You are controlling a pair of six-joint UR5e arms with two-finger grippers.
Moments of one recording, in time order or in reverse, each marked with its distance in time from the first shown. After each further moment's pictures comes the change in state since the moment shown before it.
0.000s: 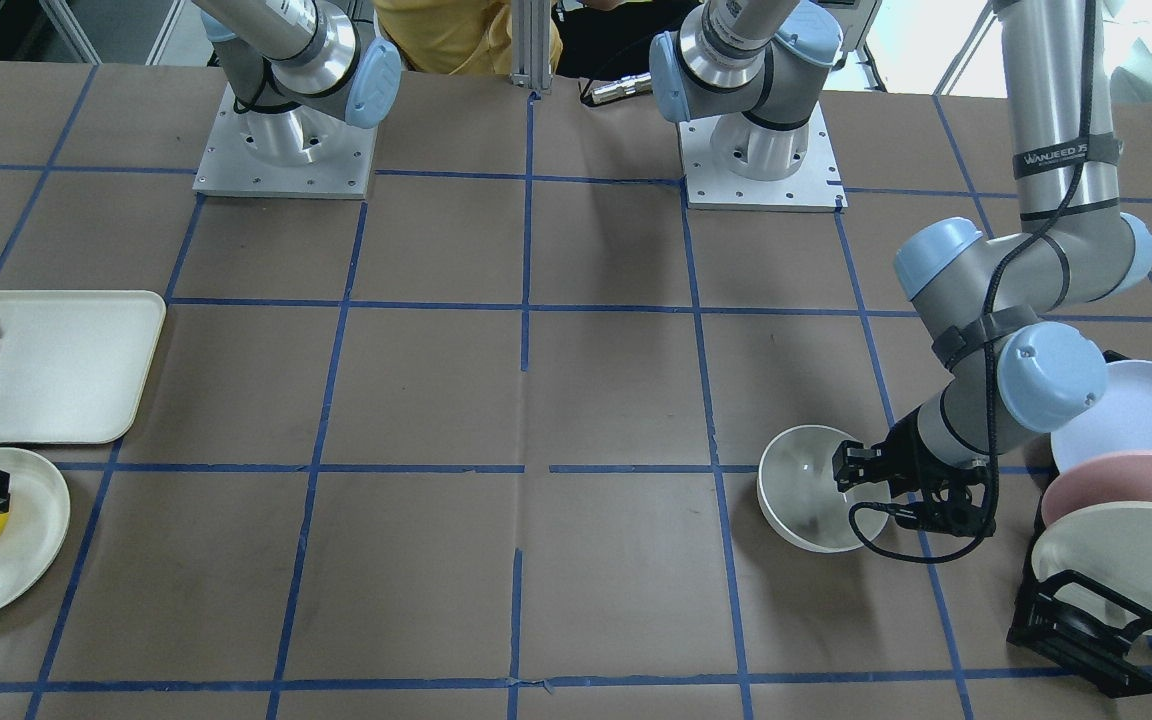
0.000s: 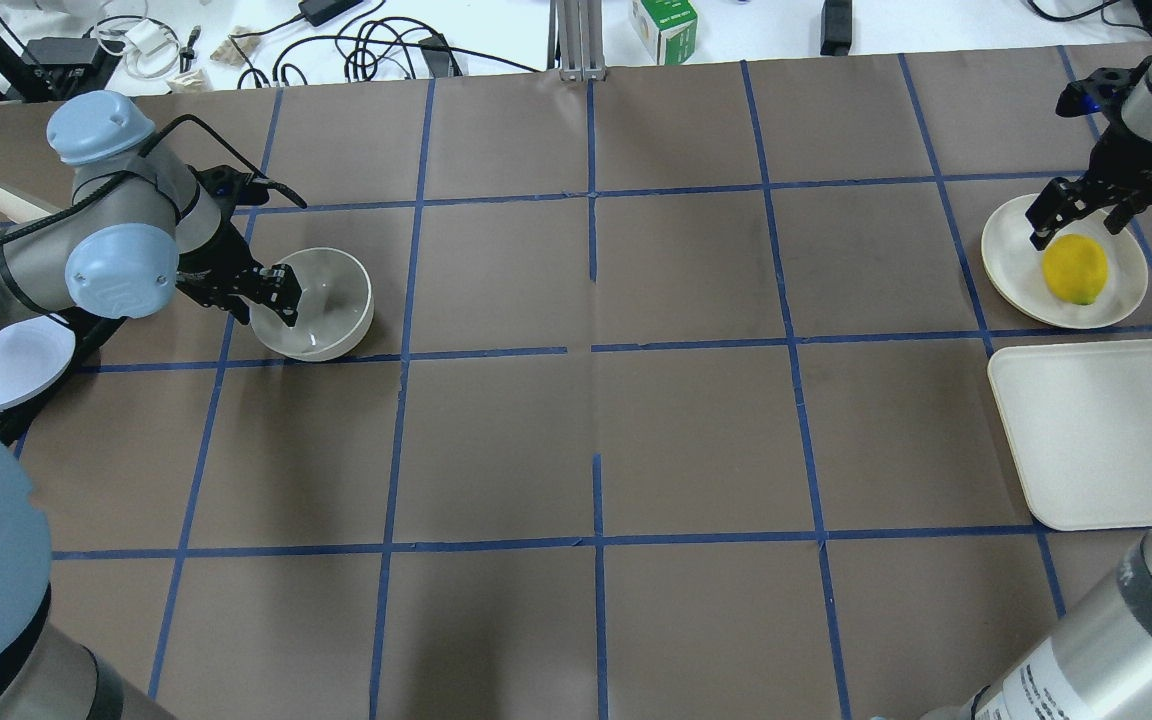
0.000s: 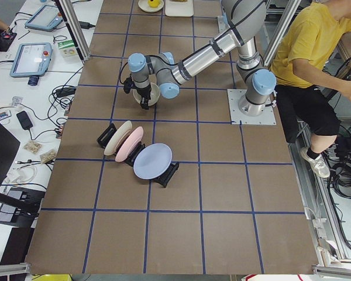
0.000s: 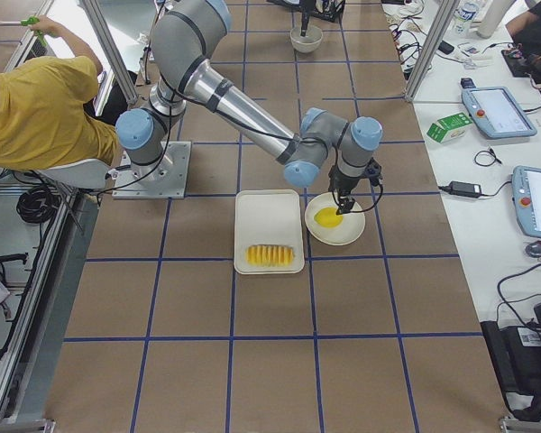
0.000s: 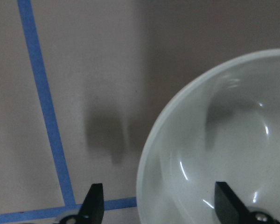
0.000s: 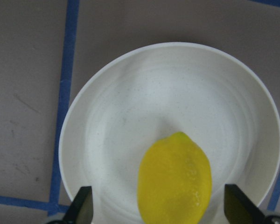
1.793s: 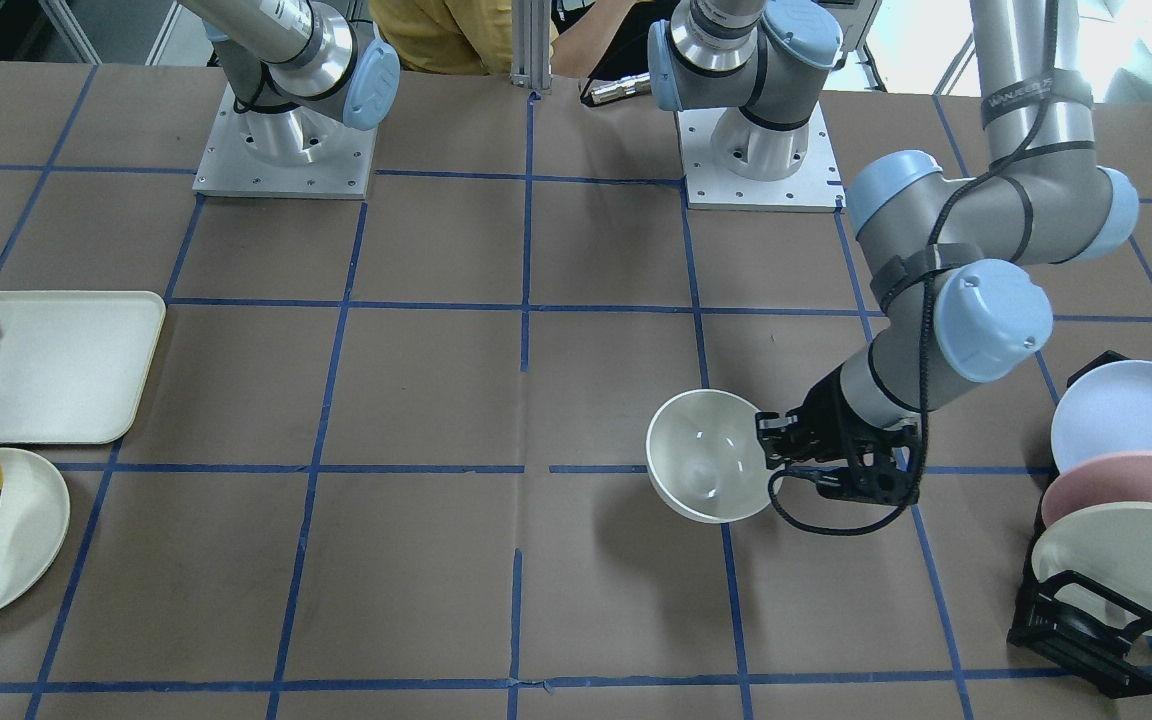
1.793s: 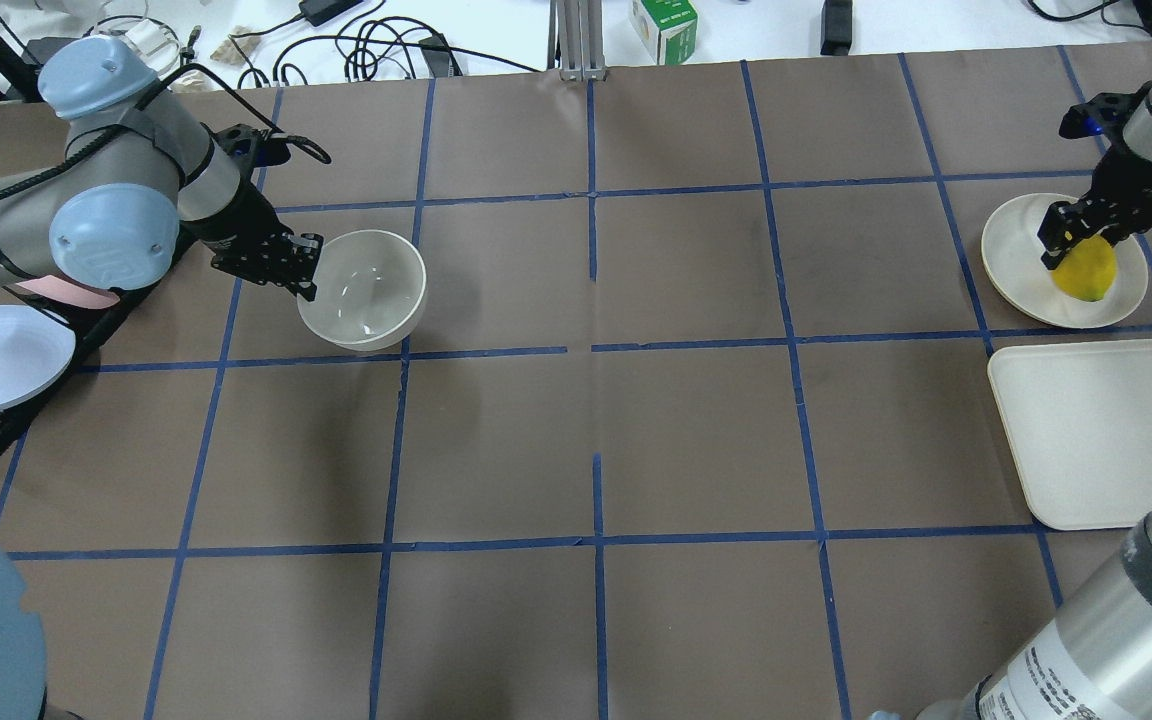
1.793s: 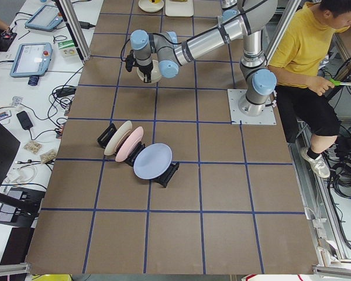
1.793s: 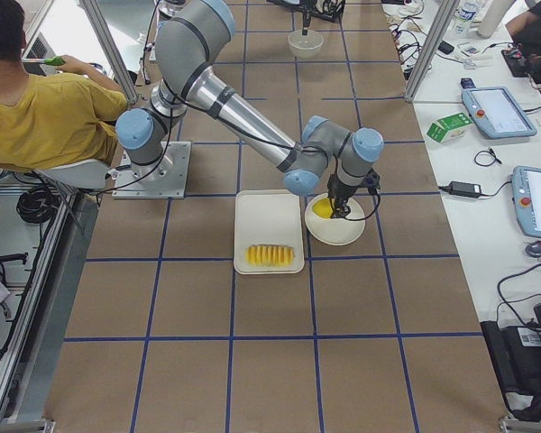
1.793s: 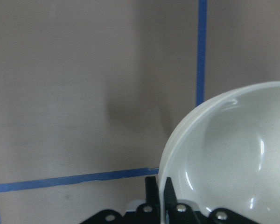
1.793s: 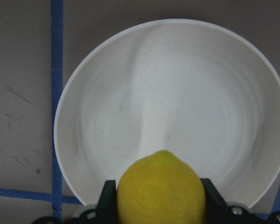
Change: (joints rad) left arm -0.188 0.099 0.030 -0.133 -0.175 -0.257; right arm 0.001 -0.015 -0.023 0.110 0.008 0.100
